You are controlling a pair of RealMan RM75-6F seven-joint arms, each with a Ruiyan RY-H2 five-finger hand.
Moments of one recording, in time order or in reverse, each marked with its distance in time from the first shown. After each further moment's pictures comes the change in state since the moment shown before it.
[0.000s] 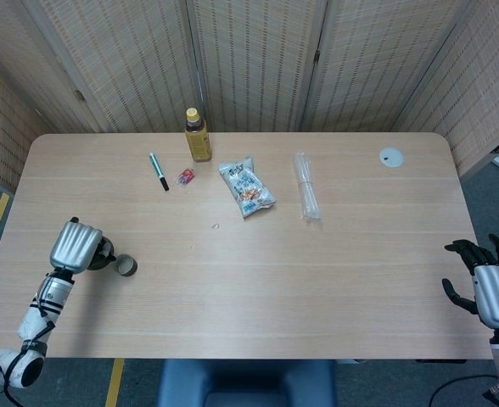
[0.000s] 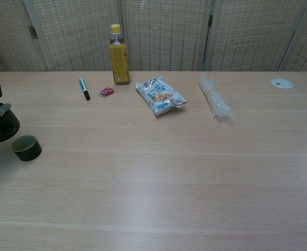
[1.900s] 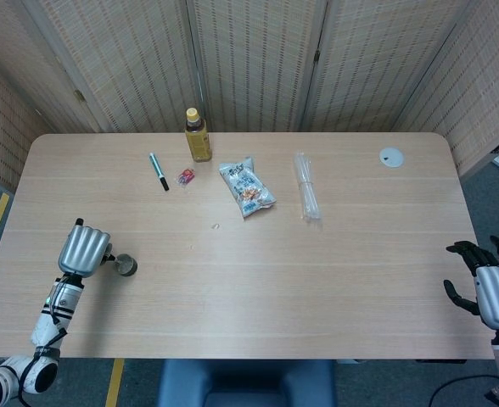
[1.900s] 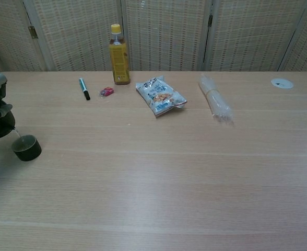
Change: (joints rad) left arm 0.015 -0.048 -0.012 -0.045 -0.024 0.072 0.277; right arm -0.003 -0.002 -0.003 0.015 0.002 -0.005 0.020
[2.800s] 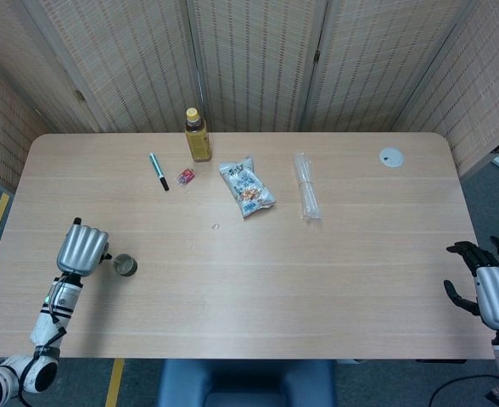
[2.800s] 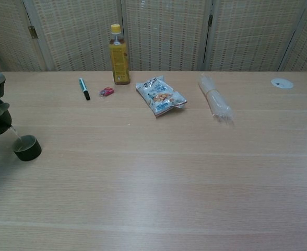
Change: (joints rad) left arm 0.000 0.000 -0.007 0.005 -0.012 -0.003 0.006; right arm -0.001 0.001 -0.001 0.002 0.000 -0.001 0.004
